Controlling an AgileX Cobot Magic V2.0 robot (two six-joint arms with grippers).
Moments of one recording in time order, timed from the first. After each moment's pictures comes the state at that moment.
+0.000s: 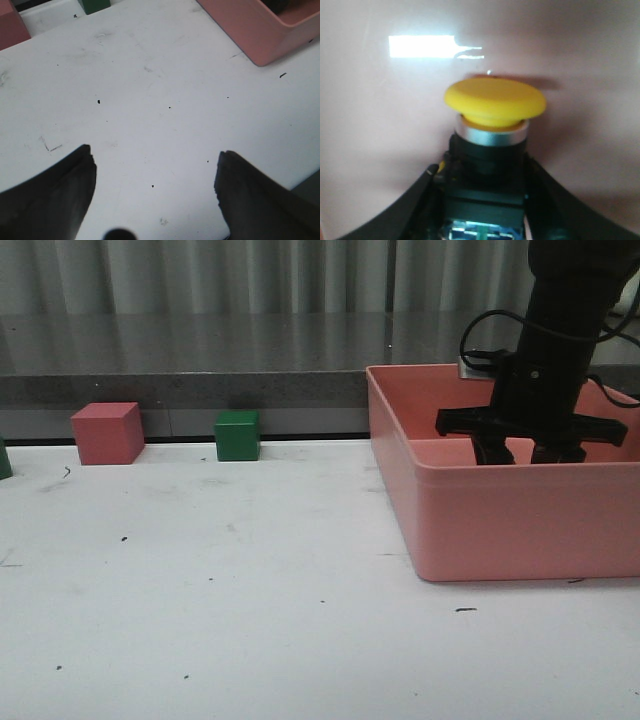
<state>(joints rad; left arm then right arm) -0.55 0.83 -0.72 0.03 0.68 -0.04 0.17 2.12 -1.62 0.10 0.98 0.16</state>
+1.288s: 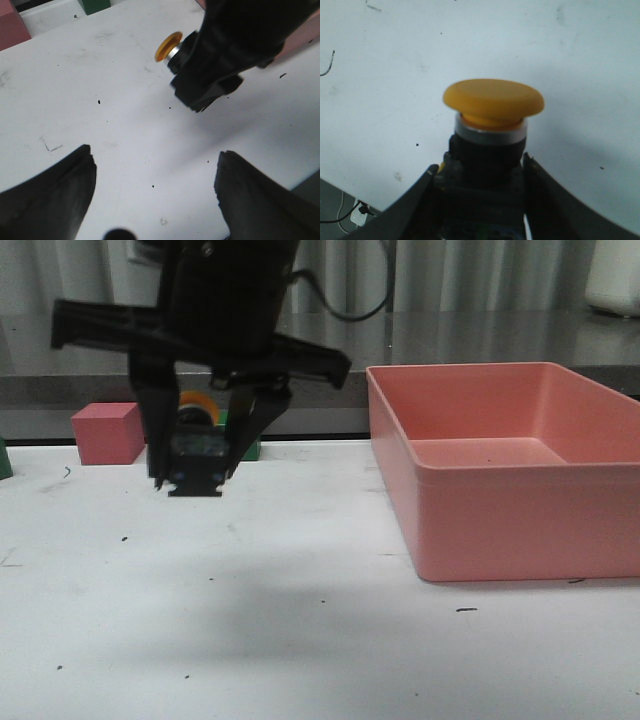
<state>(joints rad) -0.55 0.83 -0.72 0.03 0.68 -0.04 0.81 2.00 -1.75 0.12 1.00 0.48</state>
